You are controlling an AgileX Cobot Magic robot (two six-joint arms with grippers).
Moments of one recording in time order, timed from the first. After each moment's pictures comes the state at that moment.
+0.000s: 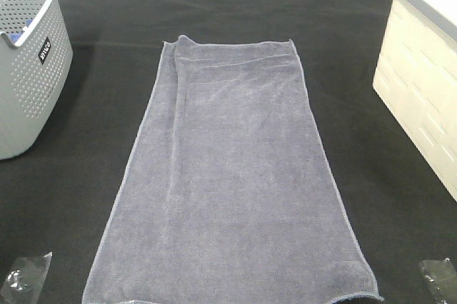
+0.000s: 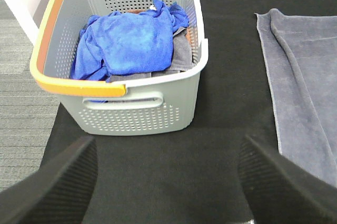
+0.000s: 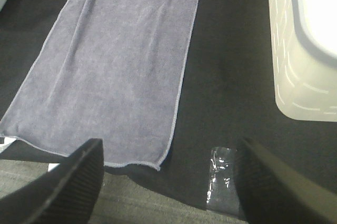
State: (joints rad) left arm -0.15 0.53 -0.91 0.23 1.01 -0.22; right arm 0.01 0.45 -0.86 0.23 1.22 -0.09
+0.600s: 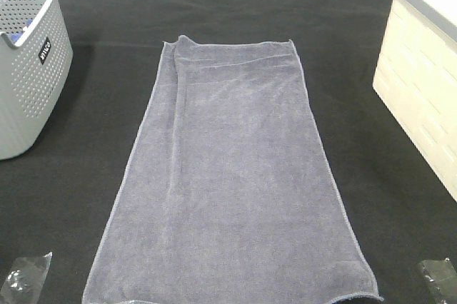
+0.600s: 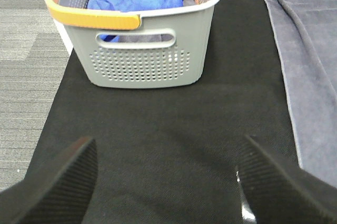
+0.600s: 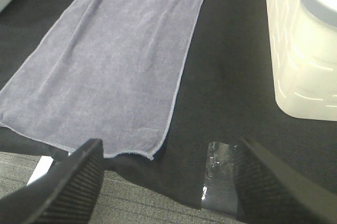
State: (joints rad) left arm -0.15 0.12 -0.70 0.22 1.18 -0.19; right arm 0.01 0.07 -0.63 0.23 1.22 -0.12
